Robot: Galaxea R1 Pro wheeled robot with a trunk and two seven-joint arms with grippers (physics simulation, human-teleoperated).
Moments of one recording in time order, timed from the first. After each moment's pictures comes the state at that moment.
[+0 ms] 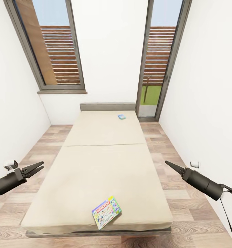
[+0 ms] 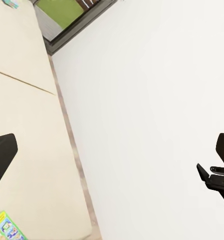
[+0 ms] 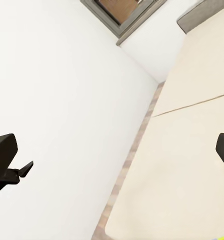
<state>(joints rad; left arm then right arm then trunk) -0.47 0.24 0.75 -1.31 0.00 1.02 -1.47 -0.30 -0.23 -0.34 -1.55 -0.67 0.84 0.86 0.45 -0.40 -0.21</state>
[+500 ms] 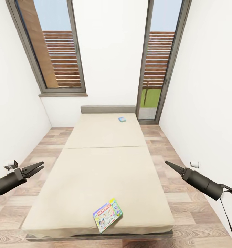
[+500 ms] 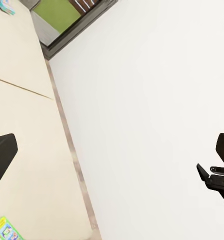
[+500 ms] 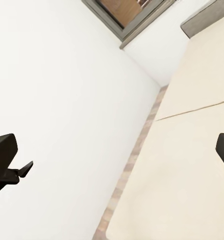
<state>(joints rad) -0.47 0.24 0.75 -1.31 0.00 1.02 -1.47 -0.30 -0.23 -0.34 -1.55 -0.67 0.84 0.86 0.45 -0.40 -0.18</state>
